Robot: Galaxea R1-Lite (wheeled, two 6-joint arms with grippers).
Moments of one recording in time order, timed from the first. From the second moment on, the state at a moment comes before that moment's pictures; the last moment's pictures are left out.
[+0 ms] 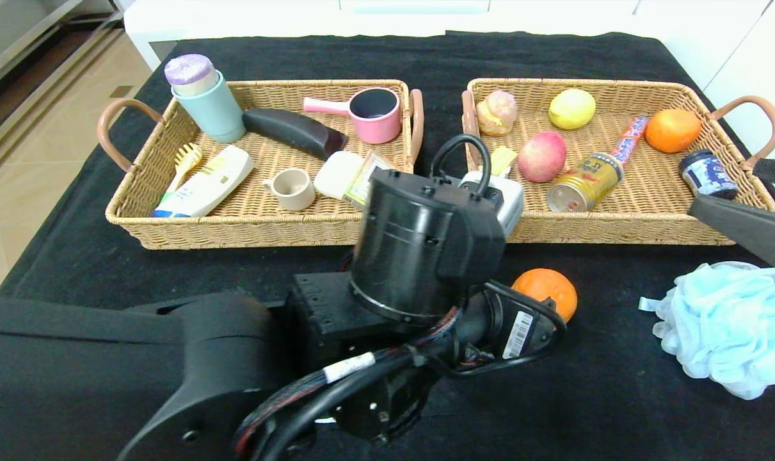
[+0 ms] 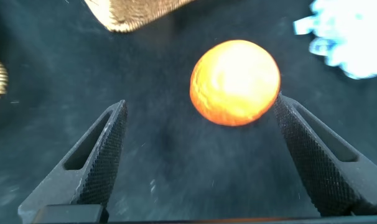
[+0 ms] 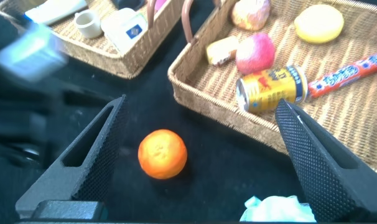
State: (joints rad) left arm -1.01 1.81 -1.21 -0.32 0.31 -0.07; right arm 0.44 1.06 -0.81 -0.29 0.07 -0.10
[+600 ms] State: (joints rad) left arm -0.95 1.54 -0.80 -0.59 0.10 0.05; right arm 0.45 1.09 -0.80 -0.29 0.07 -0.10
